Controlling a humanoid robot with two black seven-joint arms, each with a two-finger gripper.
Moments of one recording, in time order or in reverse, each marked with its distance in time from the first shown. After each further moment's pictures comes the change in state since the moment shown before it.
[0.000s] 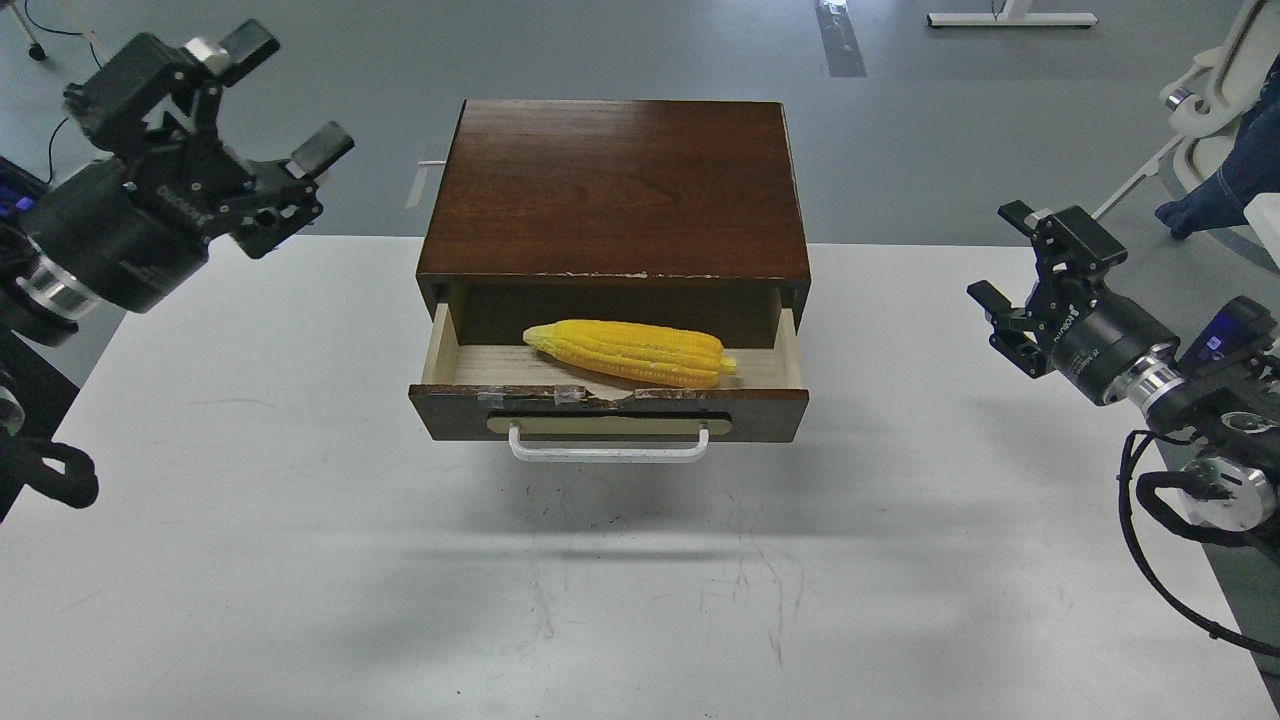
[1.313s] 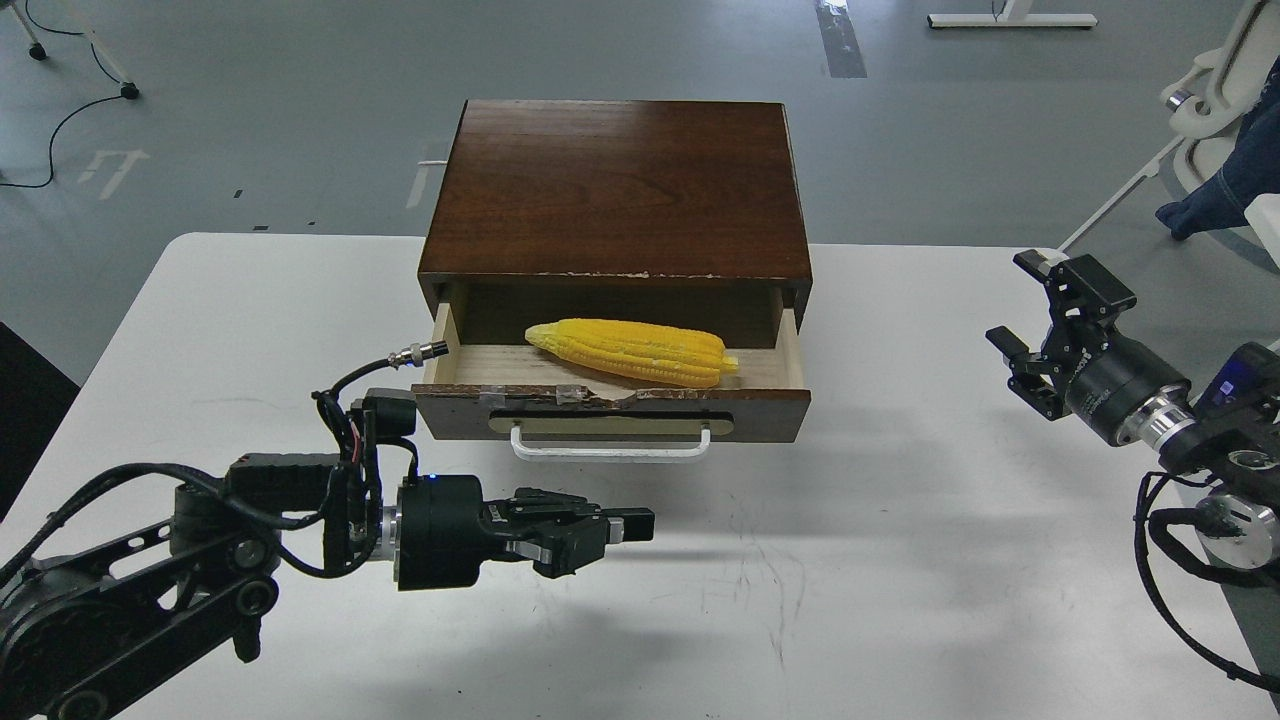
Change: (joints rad) left arm 0.117 -0.244 0.371 0.070 0.706 0.001 0.000; right arm -0.046 0.002 -0.009 -0.043 -0.001 -0.001 0.000
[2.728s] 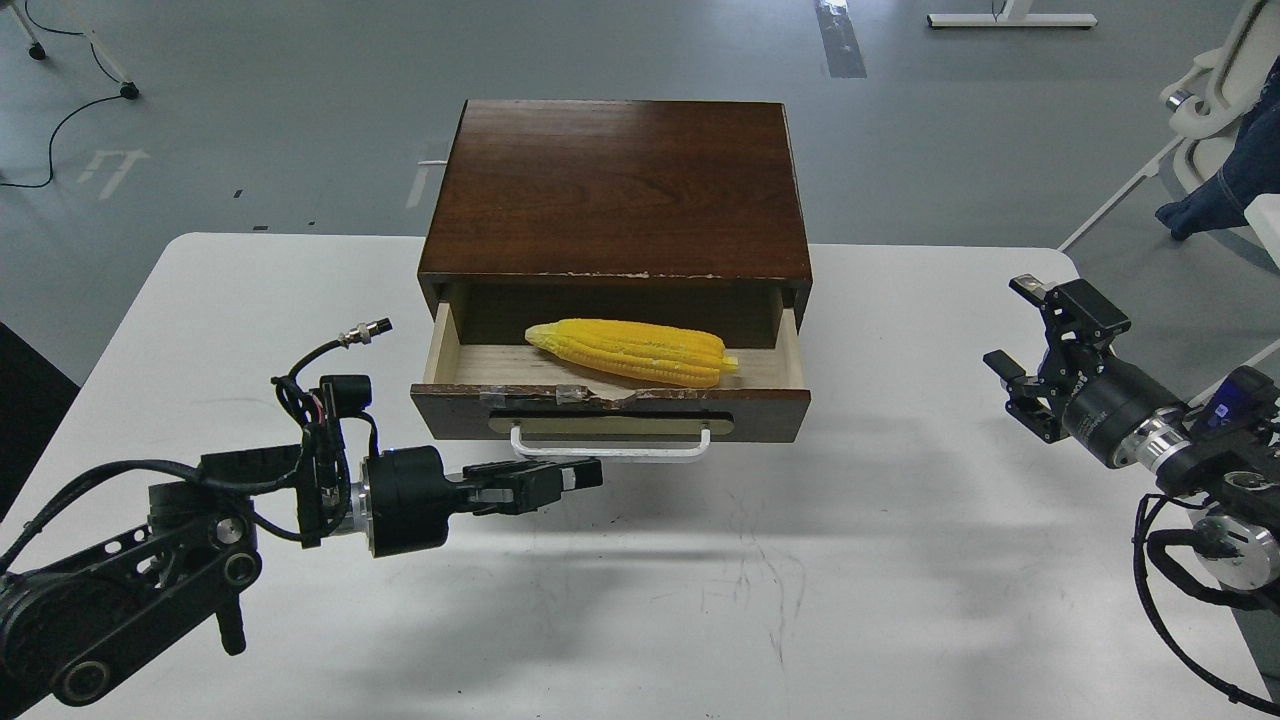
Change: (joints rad) left arm 0.004 -0.016 -0.057 0.135 -0.093 0.021 0.007; right arm -0.038 0.005 -0.003 0.002 0.001 0.001 0.000
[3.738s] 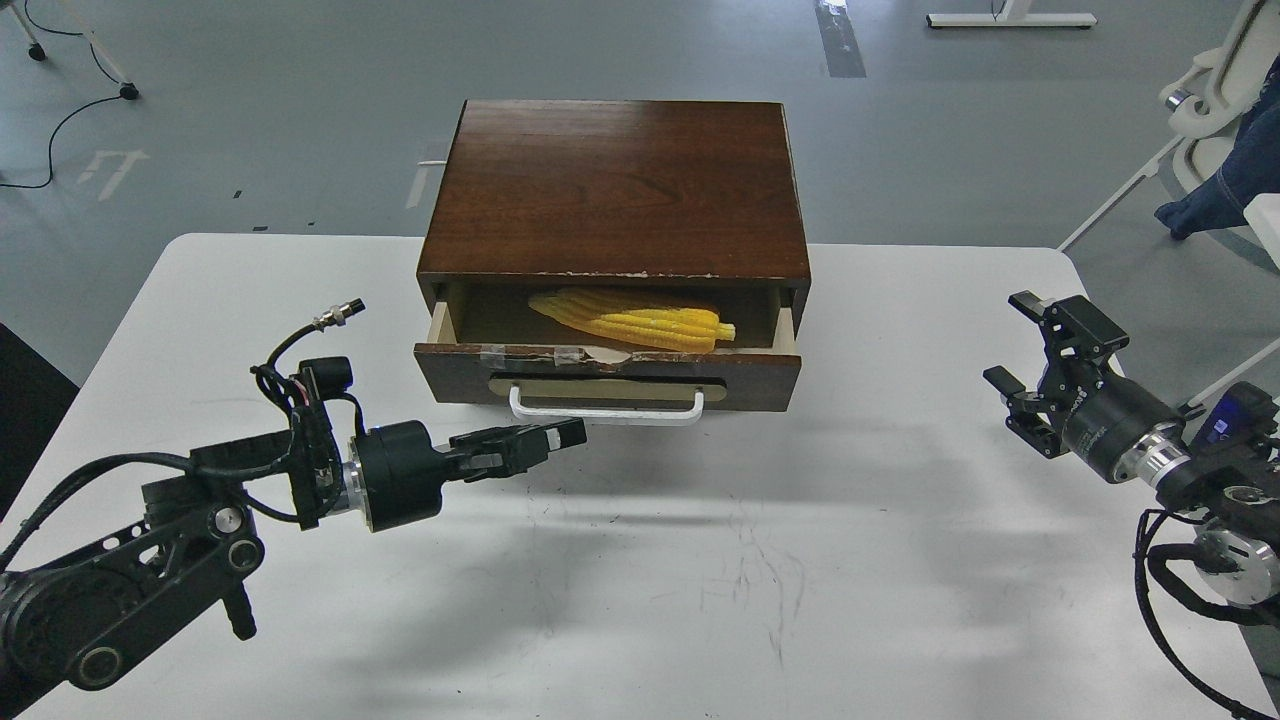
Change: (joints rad) left arm -0.001 -0.027 -0.034 0.071 -0.002 0.088 0.008; right arm -0.026 0.000 0.000 0.002 0.000 0.000 0.000
